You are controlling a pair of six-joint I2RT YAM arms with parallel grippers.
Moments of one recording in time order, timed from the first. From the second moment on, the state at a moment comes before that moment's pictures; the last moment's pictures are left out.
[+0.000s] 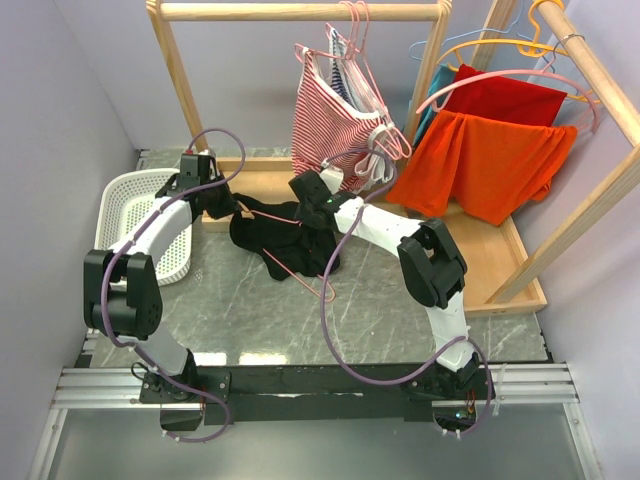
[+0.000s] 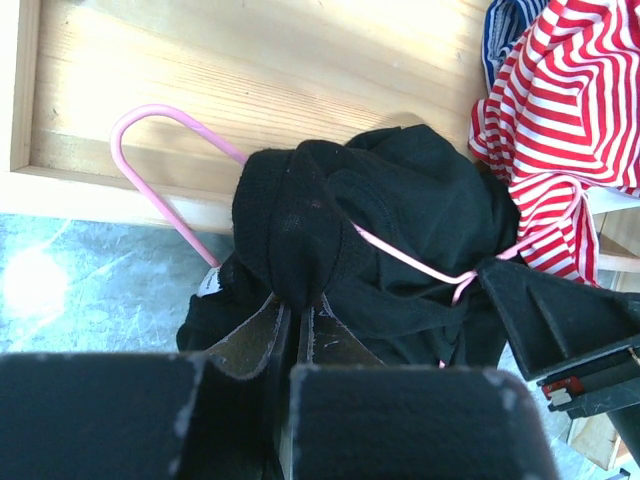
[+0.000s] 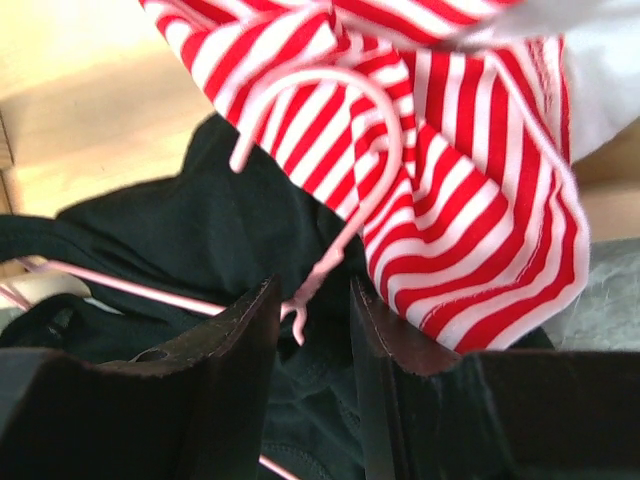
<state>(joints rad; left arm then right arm) -0.12 1.63 1.23 -0.39 0.17 -0.56 0.73 2.08 1.65 -0.42 0.36 0.92</state>
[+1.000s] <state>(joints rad) -0.12 1.63 1.23 -0.39 0.19 -0.56 0.74 2.13 1.67 -0.30 0.34 0.83</state>
